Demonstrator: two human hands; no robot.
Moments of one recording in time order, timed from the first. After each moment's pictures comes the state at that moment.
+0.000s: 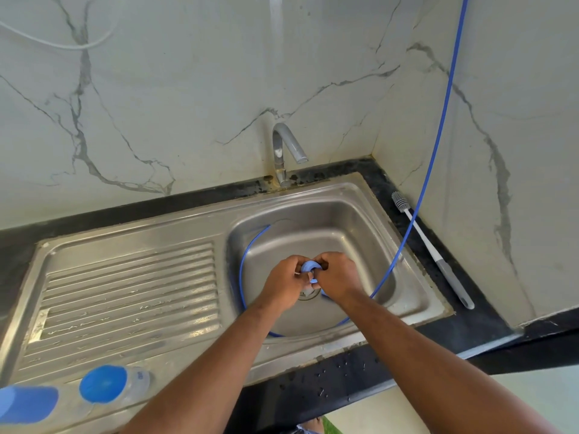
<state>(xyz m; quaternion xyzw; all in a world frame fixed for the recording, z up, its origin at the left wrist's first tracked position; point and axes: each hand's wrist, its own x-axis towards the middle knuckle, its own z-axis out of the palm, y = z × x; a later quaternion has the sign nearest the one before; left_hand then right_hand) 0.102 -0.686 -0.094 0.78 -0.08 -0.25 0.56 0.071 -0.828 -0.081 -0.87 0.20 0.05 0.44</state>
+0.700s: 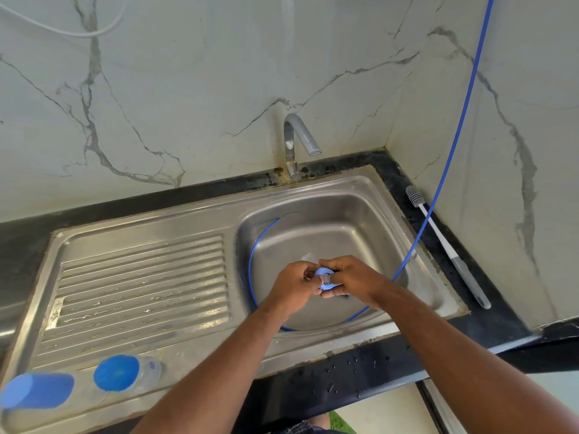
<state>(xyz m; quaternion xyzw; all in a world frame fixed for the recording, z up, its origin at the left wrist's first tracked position) 0.090 -0.680 -0.093 0.78 -0.06 -0.26 0.56 0.065 -0.851 -0.081 -0.71 0.09 0.26 0.65</state>
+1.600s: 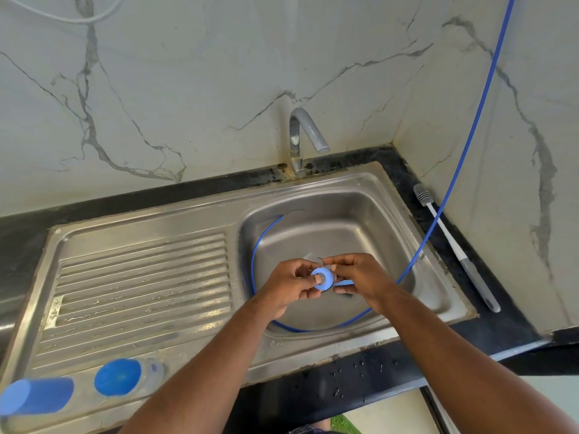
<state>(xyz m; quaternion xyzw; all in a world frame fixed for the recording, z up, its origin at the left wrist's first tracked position) 0.109 -0.663 -0.110 0.66 0.02 -0.36 0.67 0.070 -0.849 -0.092 -0.68 0.24 0.17 0.67</state>
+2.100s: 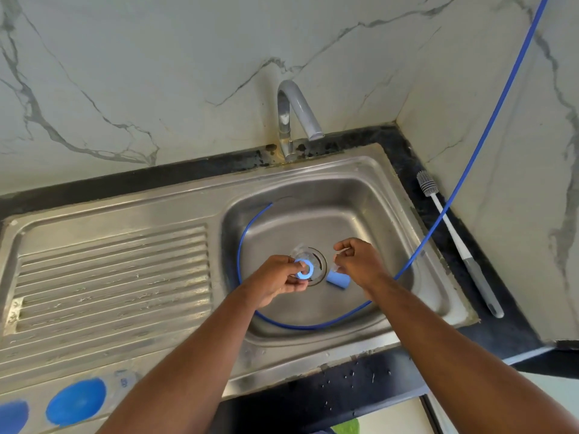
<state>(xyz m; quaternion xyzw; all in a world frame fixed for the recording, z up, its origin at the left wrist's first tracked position) 0.153 -0.677 -0.157 0.63 0.14 -0.43 0.64 0.111 -0.876 -0.141 -0.79 0.30 0.11 0.52</state>
